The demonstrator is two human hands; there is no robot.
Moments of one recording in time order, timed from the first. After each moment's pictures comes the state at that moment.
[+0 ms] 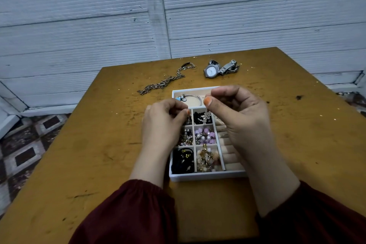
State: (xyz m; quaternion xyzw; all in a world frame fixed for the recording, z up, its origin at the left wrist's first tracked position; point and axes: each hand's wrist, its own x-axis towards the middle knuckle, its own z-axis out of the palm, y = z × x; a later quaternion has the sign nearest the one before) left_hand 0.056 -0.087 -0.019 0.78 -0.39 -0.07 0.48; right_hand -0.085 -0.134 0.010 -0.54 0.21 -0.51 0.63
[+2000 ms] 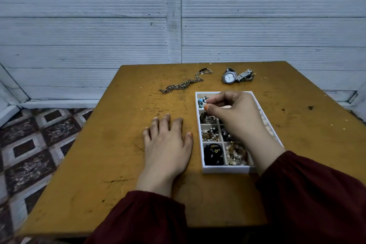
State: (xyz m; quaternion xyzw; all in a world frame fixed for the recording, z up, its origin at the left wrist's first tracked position) left_hand 0.069 -0.017 -0.029 0.88 -0.44 -0.06 0.17; right_hand -0.038 -0.131 0.012 -0.74 0.38 -0.36 0.43
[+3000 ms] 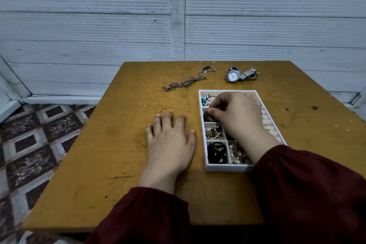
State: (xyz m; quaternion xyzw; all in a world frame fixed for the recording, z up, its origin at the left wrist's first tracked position) left_hand 0.069 -0.017 -0.029 0.88 -0.44 -0.05 0.18; right_hand -0.027 -0.141 0.004 -0.84 0.45 -0.26 0.15
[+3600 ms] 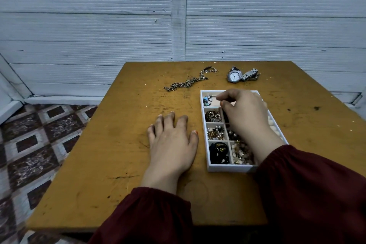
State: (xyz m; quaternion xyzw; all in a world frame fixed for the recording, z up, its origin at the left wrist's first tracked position) left_hand 0.070 -0.016 -0.027 0.88 -0.44 -0.06 0.18; right_hand -0.029 -0.150 0.001 -0.82 0.48 -0.28 0.17
